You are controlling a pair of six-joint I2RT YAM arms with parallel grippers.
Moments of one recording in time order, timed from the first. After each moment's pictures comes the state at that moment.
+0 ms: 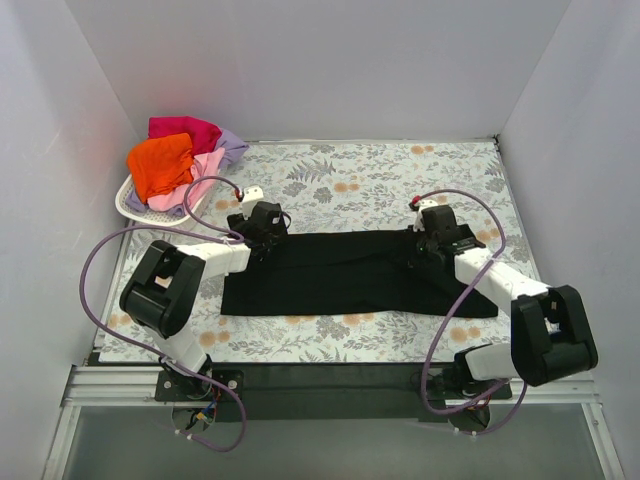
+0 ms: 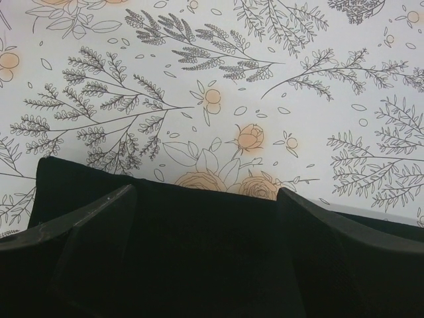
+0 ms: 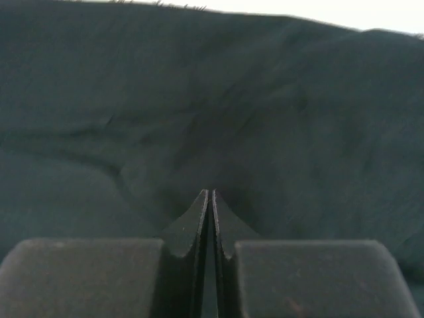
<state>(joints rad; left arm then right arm) -0.49 1.70 0.84 0.13 -0.53 -0.52 0.30 1.38 0.74 -0.22 -0.05 0.17</state>
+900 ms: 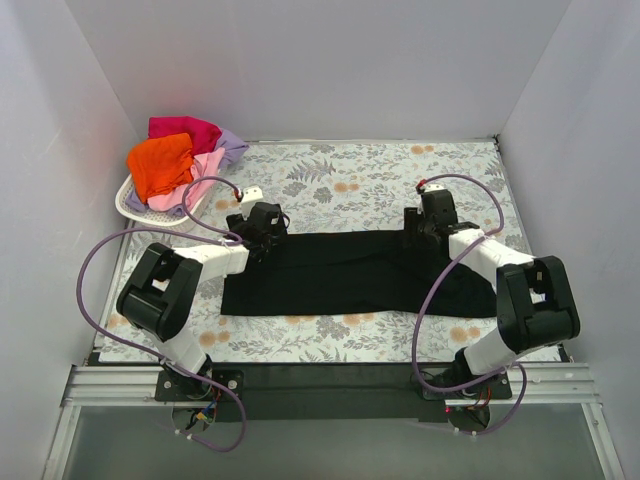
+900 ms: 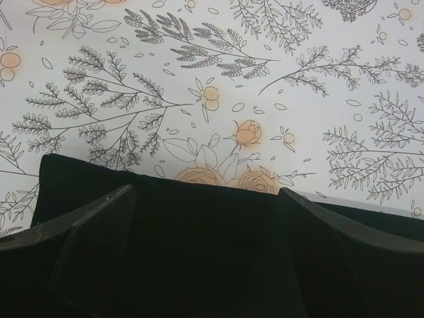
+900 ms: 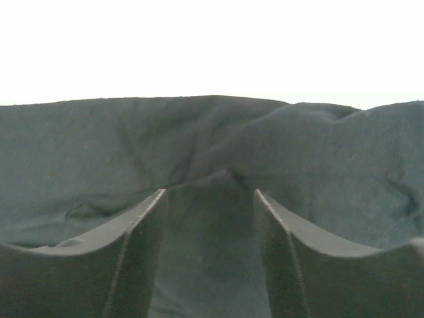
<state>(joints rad) -0.49 1.68 0.82 0.13 -0.52 -0.51 0.28 1.51 0.84 -0.18 0.07 0.20</state>
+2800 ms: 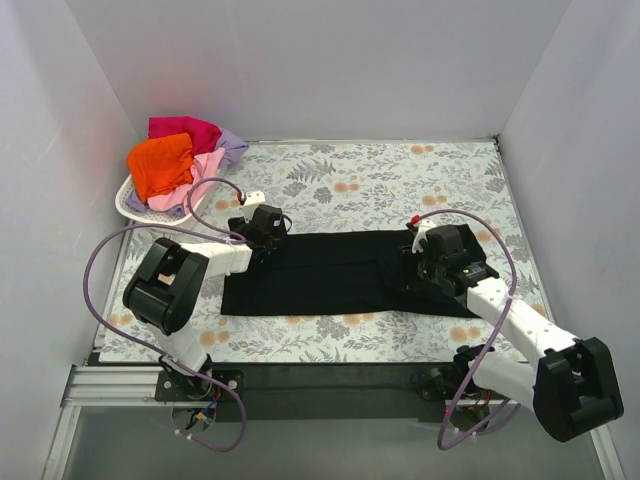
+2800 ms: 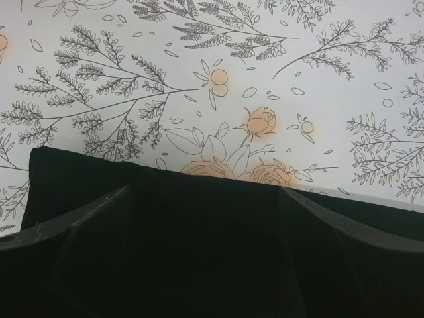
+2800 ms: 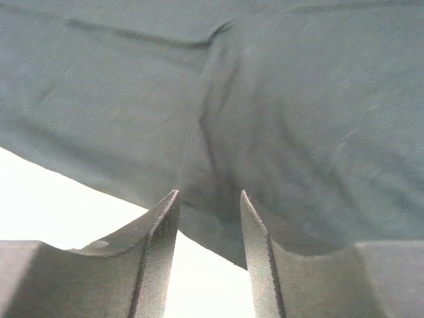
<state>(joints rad) -0.49 1.73 0.83 0.13 -0.52 -0.51 0.39 1.08 0.58 -0.34 -0.21 0.24</state>
